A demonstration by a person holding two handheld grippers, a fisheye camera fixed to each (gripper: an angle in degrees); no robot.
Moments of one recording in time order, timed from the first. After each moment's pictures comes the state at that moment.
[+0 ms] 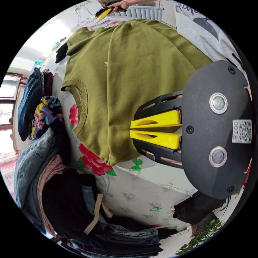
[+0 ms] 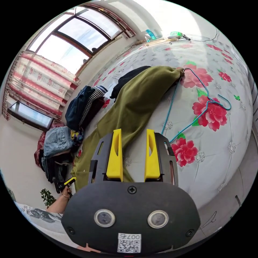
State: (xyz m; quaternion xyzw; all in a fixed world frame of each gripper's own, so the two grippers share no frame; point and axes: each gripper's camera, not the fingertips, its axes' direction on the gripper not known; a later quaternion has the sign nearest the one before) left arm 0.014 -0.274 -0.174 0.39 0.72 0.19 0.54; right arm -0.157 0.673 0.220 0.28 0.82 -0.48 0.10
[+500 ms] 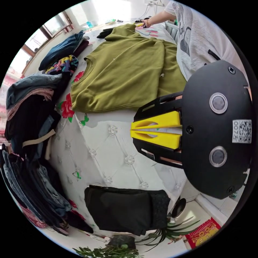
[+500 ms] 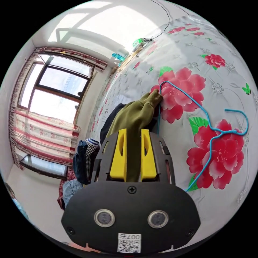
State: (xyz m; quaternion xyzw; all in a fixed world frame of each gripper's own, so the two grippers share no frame) left arm -0.002 -0.221 -0.012 0.13 0.81 0.07 0.57; right arm -0.335 0.657 0.231 0.40 0.67 -0.58 0.21
